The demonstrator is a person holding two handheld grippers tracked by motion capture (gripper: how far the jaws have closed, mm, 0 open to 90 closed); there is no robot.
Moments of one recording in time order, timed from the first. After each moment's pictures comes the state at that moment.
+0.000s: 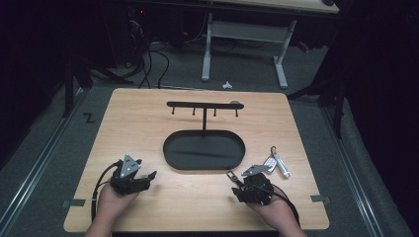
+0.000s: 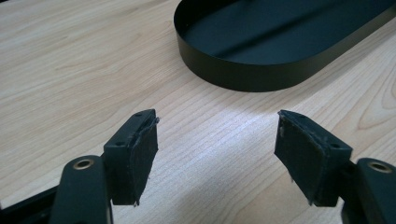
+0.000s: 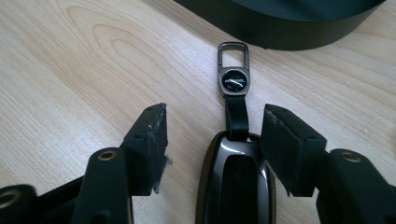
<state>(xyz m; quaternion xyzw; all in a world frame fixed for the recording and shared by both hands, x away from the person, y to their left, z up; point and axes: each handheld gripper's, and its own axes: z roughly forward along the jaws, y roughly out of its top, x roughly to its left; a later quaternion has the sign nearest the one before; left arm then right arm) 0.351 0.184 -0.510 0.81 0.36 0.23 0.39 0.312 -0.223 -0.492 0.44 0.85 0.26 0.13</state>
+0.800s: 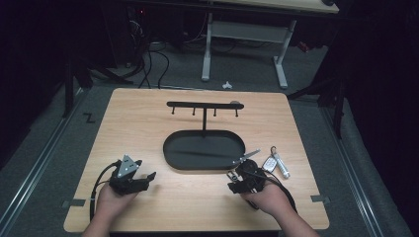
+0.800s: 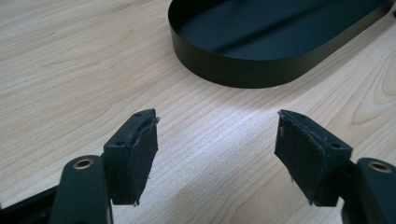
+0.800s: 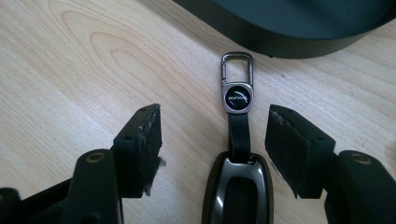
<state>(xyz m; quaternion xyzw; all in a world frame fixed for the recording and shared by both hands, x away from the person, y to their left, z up) 0.354 0.190 -0.515 0.81 0.36 0.20 0.41 0.343 -0.201 -0.470 0.46 0.86 0.18 0.08</state>
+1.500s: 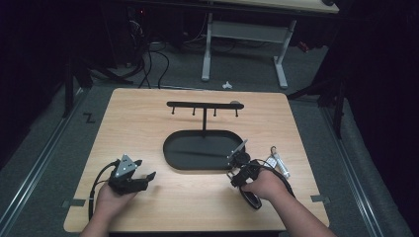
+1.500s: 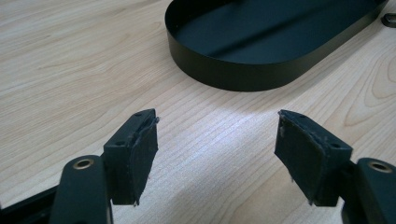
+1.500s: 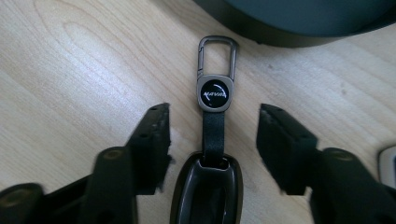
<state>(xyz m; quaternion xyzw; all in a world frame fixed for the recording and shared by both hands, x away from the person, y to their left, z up) 0.355 0.193 -0.514 0.81 0.35 0.19 0.42 0.378 -0.191 -0.475 0.45 0.89 0.07 0.03</state>
